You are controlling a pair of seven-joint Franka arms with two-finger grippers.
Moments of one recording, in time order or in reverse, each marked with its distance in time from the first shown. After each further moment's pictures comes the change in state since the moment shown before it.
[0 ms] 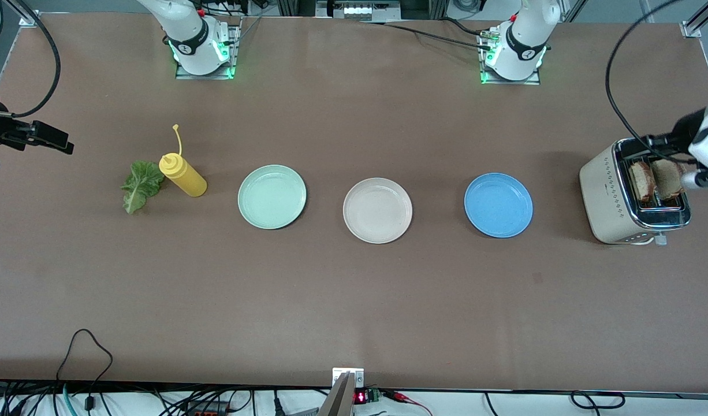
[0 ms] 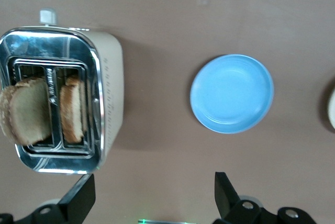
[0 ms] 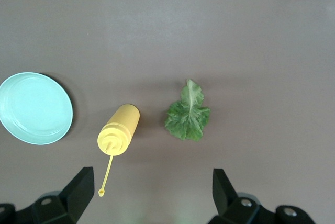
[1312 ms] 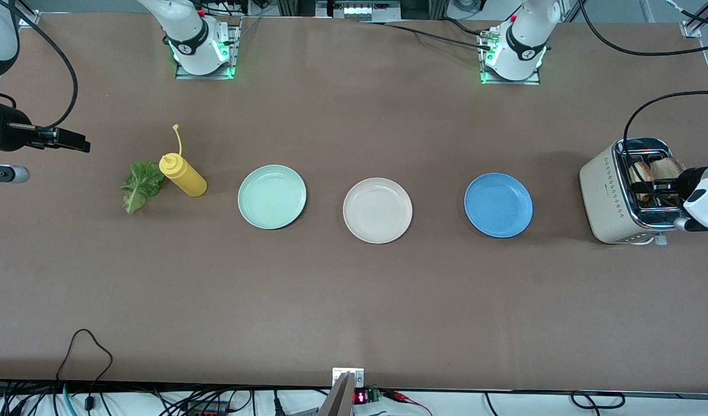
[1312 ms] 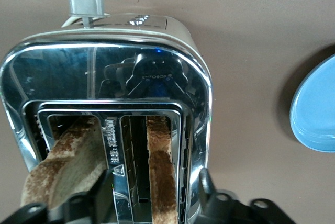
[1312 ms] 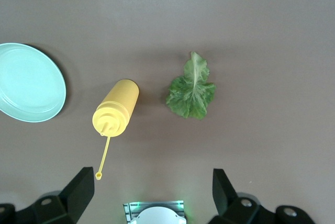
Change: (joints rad) left arm 0.173 0.271 -0.007 -0.005 0.100 0.136 0.207; right arm 0.005 0.054 0.000 0.000 0.000 -0.087 -0.001
